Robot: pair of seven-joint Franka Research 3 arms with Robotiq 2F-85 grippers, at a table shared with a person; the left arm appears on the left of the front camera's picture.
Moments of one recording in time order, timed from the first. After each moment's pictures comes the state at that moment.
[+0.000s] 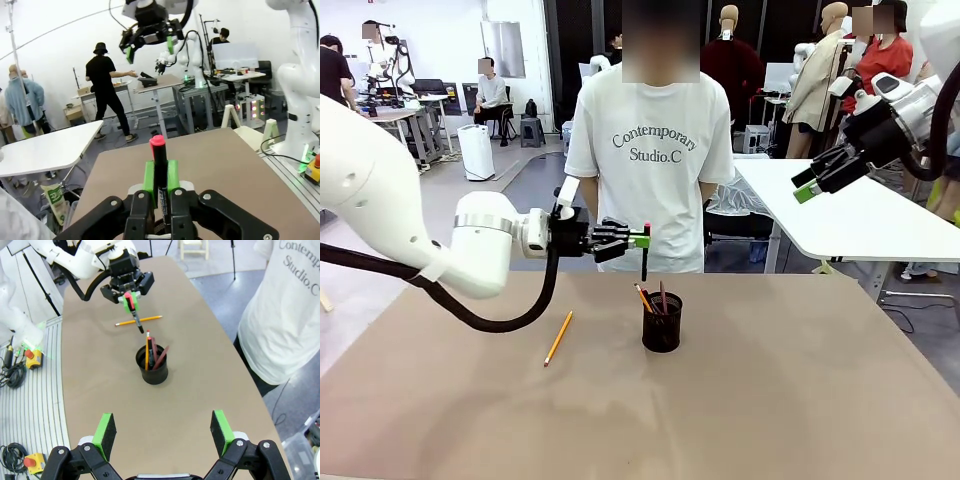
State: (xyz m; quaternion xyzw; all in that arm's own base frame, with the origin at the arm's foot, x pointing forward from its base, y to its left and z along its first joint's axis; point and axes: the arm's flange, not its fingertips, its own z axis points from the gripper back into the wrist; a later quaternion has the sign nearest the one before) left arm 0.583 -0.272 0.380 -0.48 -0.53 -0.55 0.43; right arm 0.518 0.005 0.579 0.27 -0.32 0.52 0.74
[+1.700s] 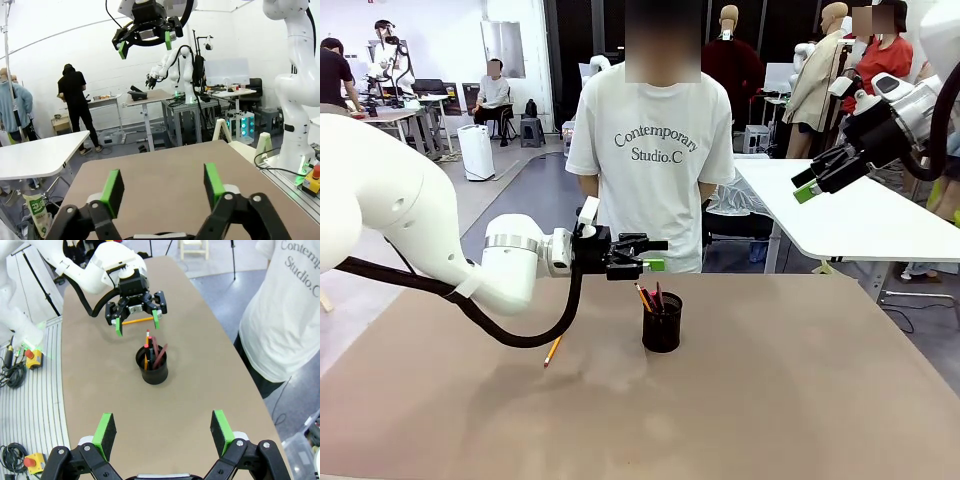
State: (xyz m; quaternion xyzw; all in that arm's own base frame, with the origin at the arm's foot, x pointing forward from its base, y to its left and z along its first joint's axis) left arm 0.591 -0.313 0.338 -0.54 -0.51 -0.53 0.41; right arm 0.518 0.005 0.579 0.27 -0.32 0.52 0.74
